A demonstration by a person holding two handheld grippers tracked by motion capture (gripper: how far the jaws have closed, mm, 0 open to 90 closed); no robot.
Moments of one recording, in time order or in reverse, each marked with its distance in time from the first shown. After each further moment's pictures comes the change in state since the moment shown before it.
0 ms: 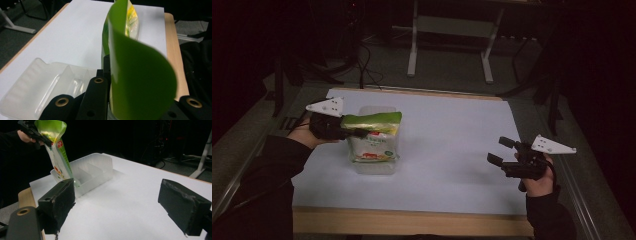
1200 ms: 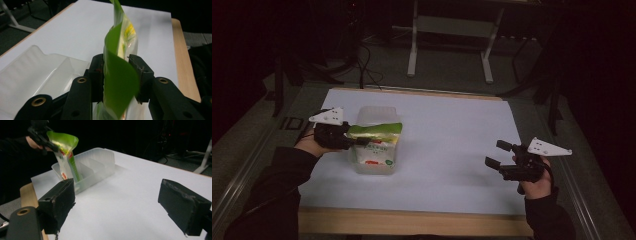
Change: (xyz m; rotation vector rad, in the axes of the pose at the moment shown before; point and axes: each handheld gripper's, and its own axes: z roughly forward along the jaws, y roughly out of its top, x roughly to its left) left arm 0.001 -0.039 0.018 -0.091 0.037 -0.086; right arm 0.002 -0.008 0.003 0.037 0.007 -0.003
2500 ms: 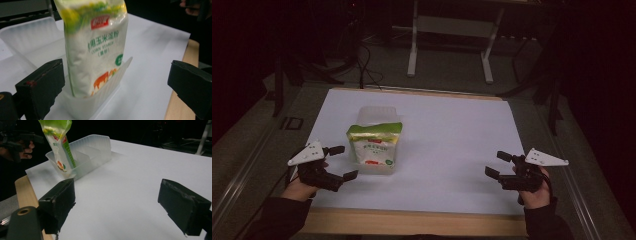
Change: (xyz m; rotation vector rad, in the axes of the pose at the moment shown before) left arm -0.083 -0.064 -0.014 -0.121 0.235 -0.197; right arm 0.003 -0.030 -0.005 0.046 -0.037 0.044
